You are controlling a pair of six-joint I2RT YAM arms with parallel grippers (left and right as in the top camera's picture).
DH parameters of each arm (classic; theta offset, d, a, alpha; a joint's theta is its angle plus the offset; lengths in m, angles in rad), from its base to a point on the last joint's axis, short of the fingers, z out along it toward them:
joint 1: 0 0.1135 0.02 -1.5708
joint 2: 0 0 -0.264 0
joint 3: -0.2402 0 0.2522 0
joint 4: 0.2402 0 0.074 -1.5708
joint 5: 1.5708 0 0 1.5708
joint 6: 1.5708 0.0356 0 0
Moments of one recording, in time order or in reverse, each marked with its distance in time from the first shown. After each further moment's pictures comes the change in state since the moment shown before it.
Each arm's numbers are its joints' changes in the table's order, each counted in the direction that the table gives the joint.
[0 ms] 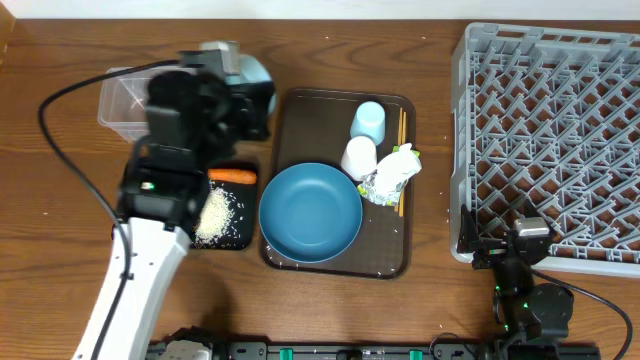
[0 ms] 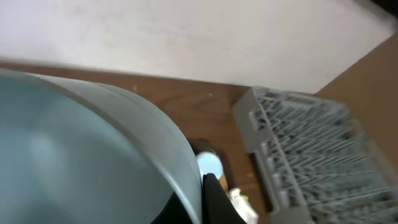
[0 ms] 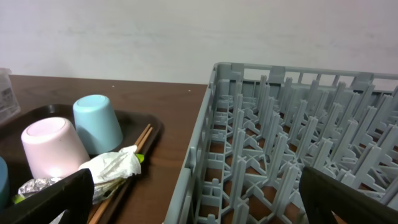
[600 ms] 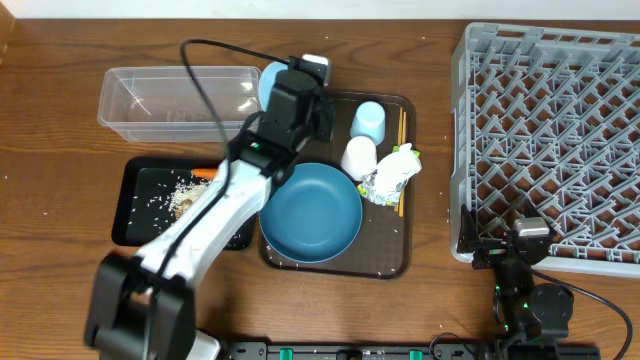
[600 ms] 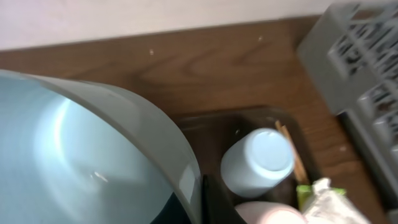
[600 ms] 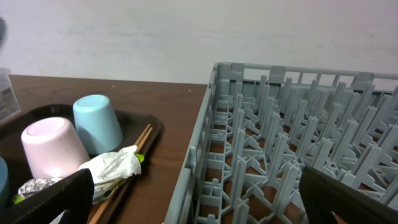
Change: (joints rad) left arm -0.212 0.401 -0.022 -0.163 -0.324 0.164; right arm 0.000 0.000 0.000 0.000 0.000 0.000
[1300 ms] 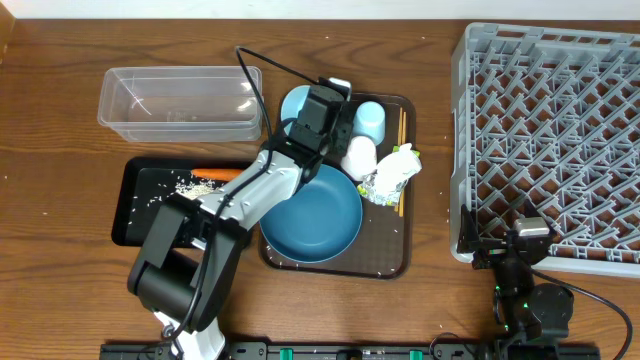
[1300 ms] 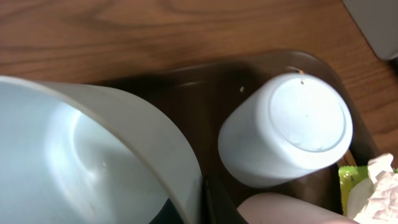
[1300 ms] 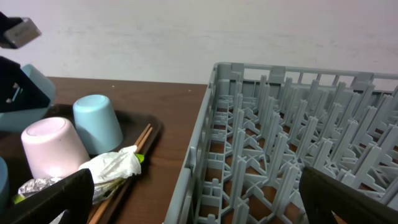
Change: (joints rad) left arm -0.050 0.243 0.000 -0.095 -0.011 0.014; right arm 0.000 0.000 0.000 0.000 0.000 0.000
